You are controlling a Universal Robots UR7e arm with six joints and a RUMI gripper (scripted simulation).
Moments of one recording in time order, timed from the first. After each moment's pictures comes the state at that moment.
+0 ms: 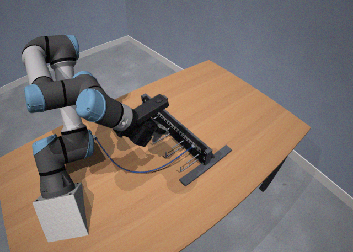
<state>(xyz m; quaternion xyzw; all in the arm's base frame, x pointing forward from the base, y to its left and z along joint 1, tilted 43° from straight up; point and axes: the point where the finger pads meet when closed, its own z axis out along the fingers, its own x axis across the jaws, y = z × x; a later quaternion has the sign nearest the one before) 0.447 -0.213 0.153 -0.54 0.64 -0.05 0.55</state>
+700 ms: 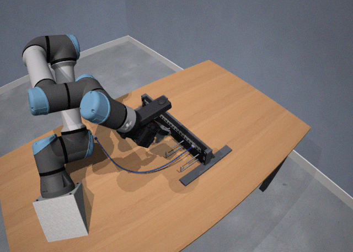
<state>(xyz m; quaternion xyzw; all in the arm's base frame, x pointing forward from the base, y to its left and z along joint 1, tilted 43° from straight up) 0.457 -0.208 0.147 -0.54 0.64 -0.05 0.55</state>
